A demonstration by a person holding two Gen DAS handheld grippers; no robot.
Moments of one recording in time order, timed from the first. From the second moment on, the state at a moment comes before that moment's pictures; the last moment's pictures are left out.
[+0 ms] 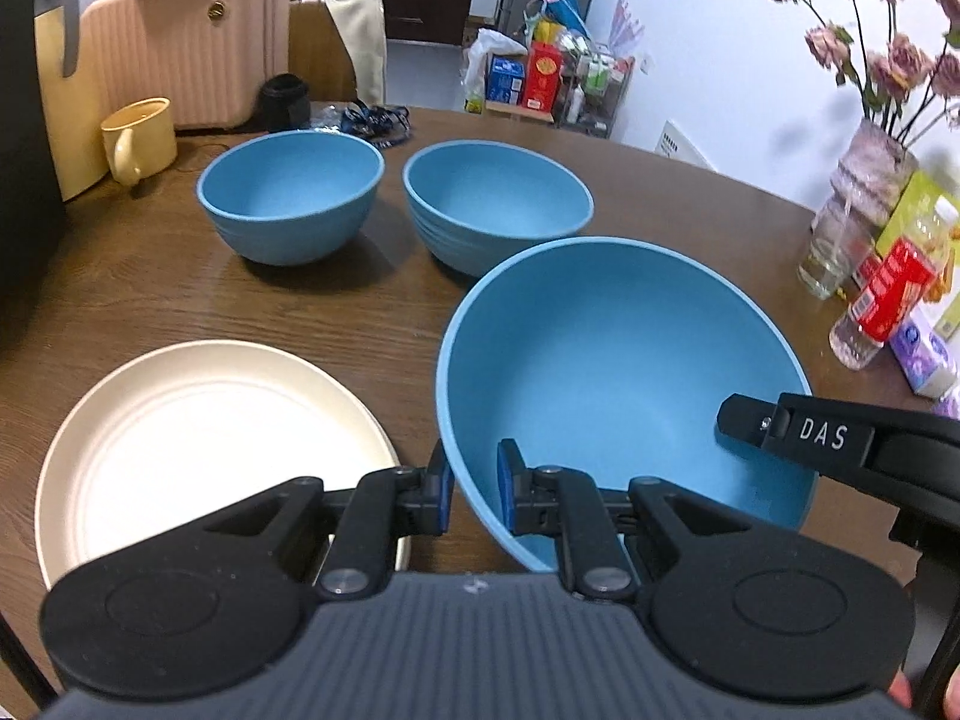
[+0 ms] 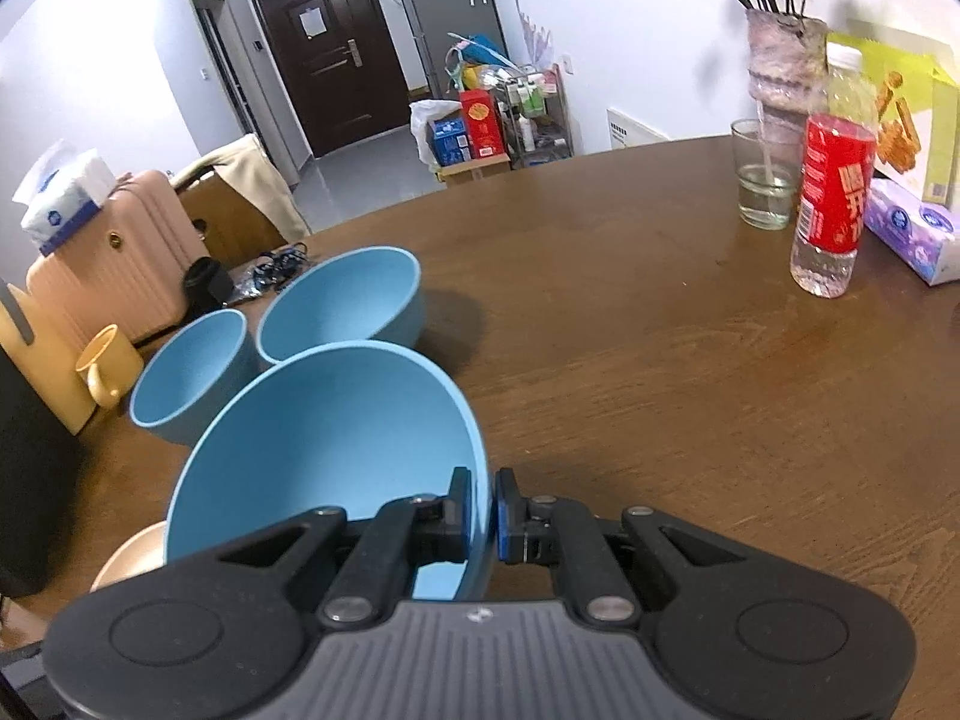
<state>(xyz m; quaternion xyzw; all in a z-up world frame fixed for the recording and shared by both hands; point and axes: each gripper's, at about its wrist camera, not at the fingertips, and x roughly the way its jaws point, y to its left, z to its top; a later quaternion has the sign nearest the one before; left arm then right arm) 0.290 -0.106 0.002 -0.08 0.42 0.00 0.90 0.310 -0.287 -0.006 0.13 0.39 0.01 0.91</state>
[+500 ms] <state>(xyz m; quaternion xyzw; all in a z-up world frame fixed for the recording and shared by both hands) 0.295 -0.147 -0.029 -0.05 0.45 -0.03 0.89 0.308 -0.332 -0.039 0.15 0.41 -0.01 0.90</state>
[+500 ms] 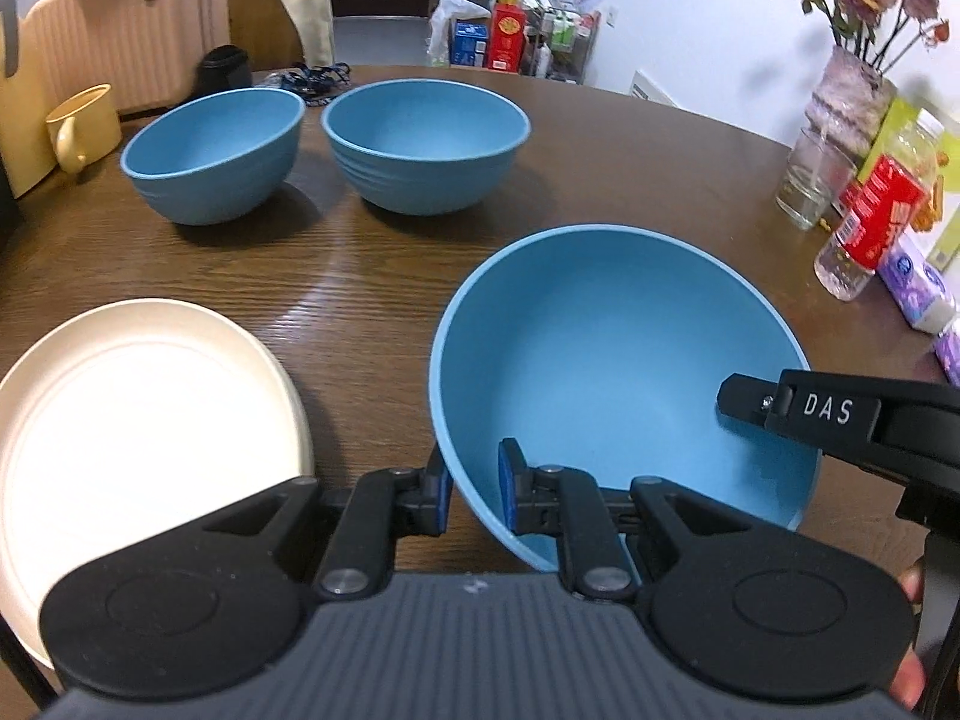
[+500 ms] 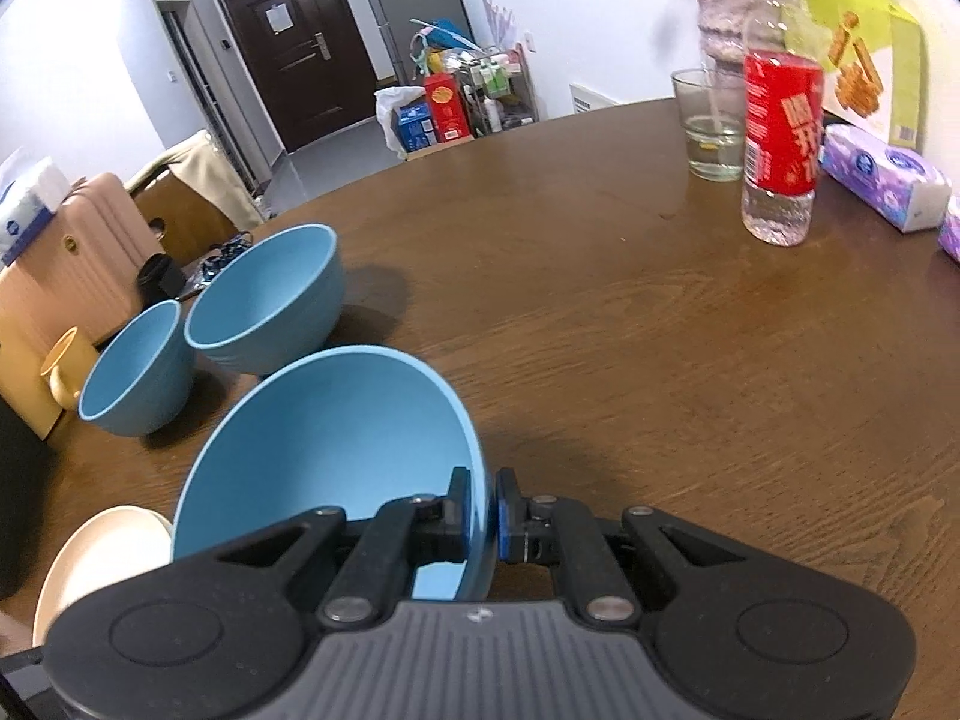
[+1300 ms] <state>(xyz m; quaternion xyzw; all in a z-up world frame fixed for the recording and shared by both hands) 0.299 -0.174 -0.042 -0.03 0.46 -0.05 0.89 0.306 -0.366 -0.061 0.18 0.41 -0.02 0.89</state>
